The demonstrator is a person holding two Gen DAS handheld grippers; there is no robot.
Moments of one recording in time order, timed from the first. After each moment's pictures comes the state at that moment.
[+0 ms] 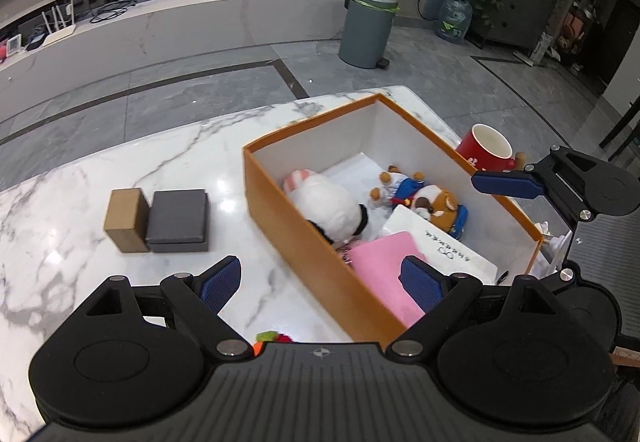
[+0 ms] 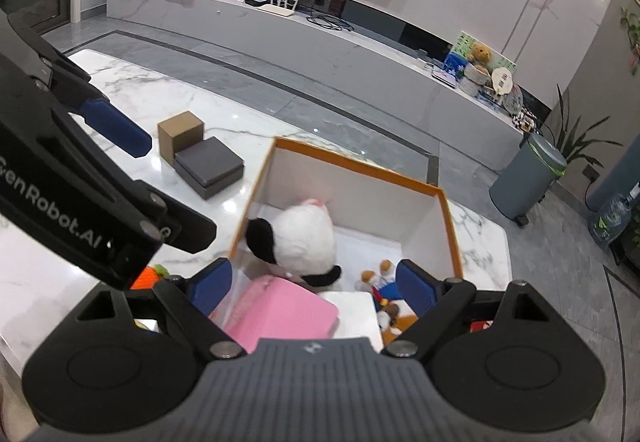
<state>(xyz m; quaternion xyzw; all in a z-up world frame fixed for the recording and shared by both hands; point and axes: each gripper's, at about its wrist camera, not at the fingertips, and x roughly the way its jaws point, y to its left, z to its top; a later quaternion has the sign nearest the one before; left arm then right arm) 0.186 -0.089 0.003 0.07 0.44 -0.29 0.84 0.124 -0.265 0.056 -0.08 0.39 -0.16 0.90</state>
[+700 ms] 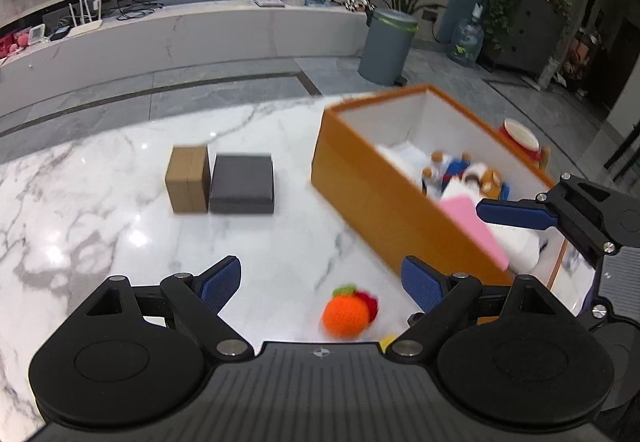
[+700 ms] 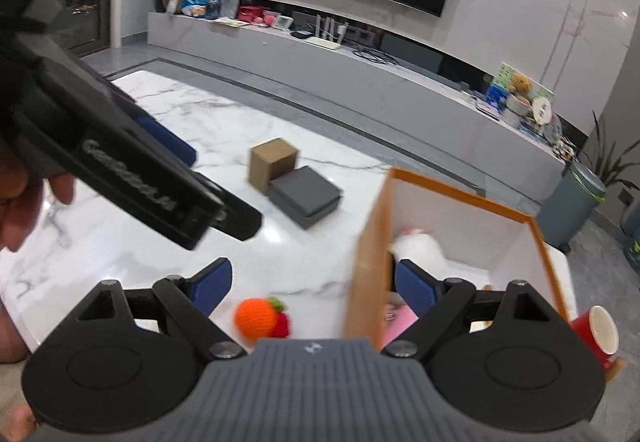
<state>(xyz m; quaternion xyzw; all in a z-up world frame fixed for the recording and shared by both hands) 0.172 0.007 -0.041 0.05 0.42 -0.29 0.86 0.128 -0.176 0.024 -0.07 0.34 -0.10 0.93</state>
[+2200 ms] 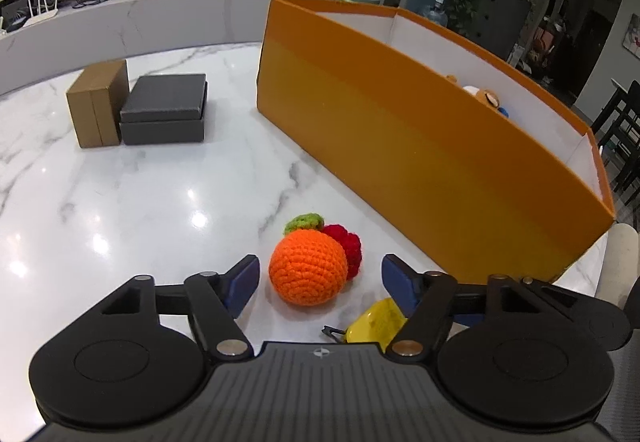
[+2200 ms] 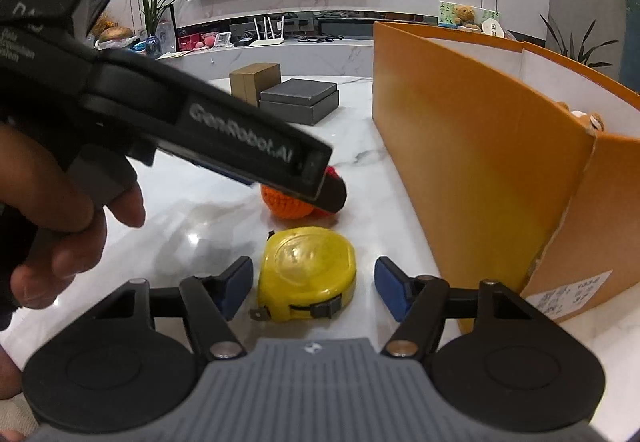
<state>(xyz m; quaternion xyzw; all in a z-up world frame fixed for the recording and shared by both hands) 0.158 -0.028 -0.152 0.04 0.40 -0.35 0.84 0.086 -0.158 -0.117 0.08 0.30 -0.17 0.94</state>
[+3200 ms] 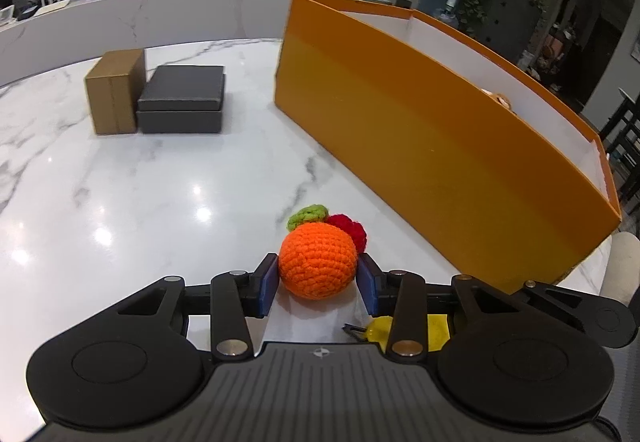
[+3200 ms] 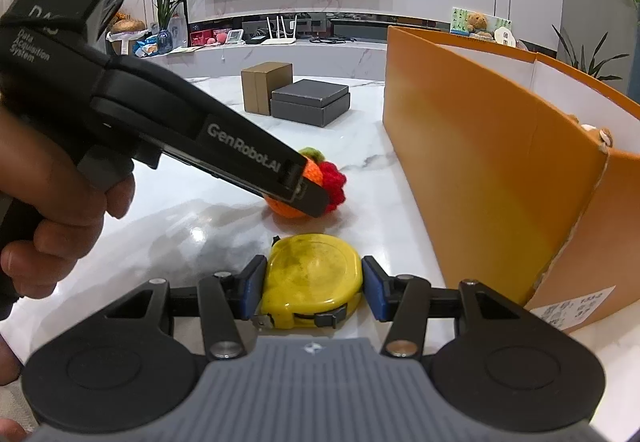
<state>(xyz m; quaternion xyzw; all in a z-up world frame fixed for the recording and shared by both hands) 0.157 -0.016 -0.151 0.03 0.41 -0.33 0.85 0.085 -0.157 -0.119 0.06 0.30 -0.15 0.94</state>
